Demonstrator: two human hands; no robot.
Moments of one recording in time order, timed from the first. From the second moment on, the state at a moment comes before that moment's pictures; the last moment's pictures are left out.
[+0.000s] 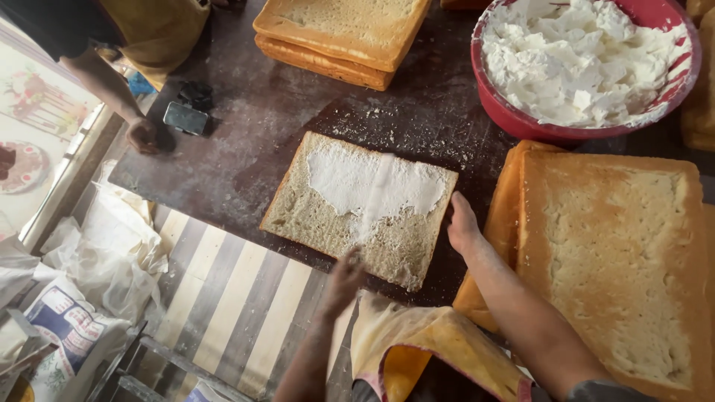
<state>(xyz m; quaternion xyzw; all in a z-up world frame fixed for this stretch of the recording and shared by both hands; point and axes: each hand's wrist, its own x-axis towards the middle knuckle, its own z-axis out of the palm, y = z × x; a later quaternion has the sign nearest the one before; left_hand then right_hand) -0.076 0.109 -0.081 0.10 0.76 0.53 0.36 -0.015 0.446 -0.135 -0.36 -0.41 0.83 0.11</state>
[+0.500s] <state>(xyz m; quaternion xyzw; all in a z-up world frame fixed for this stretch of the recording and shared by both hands) -0.066 0.103 -0.026 0.13 0.83 0.31 0.44 0.004 0.424 -0.101 -0.43 -0.44 0.79 0.03</state>
